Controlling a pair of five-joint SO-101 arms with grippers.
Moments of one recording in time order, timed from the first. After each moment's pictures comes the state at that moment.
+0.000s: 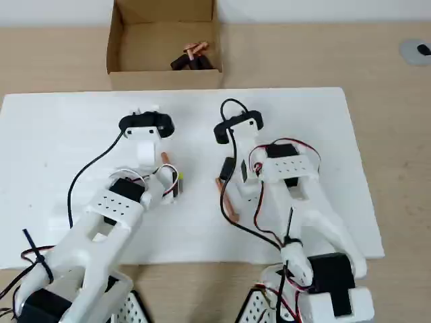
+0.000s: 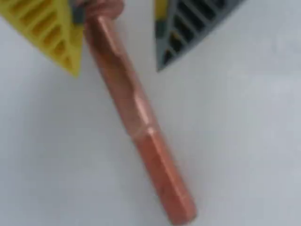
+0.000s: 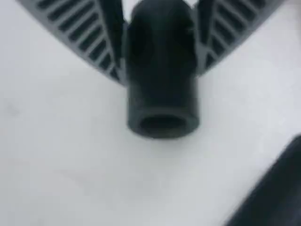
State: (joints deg) left arm 18.7 -28.8 60.7 35.5 9.8; right arm -12.4 -11.2 44.9 59.5 4.5
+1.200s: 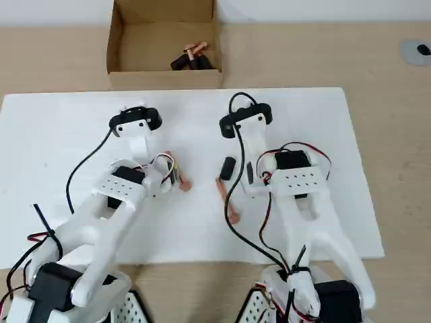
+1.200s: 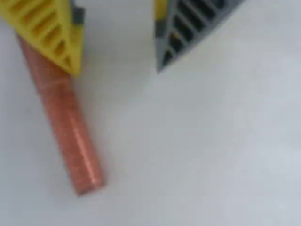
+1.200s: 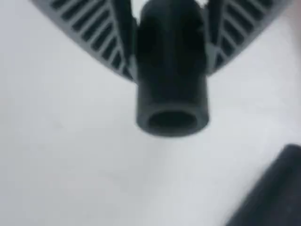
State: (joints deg) left arm 14.9 -16.7 55.6 32.1 16.0; right arm -12.0 -24.4 48.0 61.0 3.6
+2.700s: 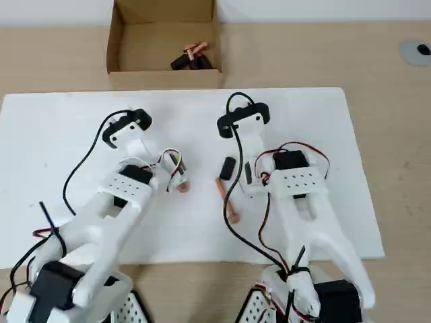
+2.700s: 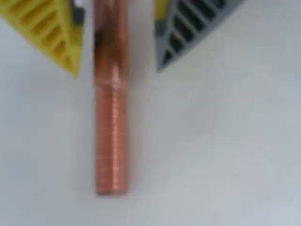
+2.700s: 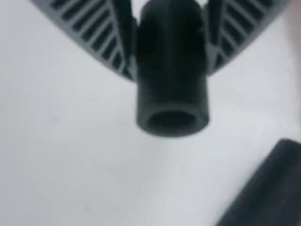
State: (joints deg) left arm 18.2 -15.0 52.7 32.7 38.3; right arm -12.2 -24.4 48.0 60.3 3.6
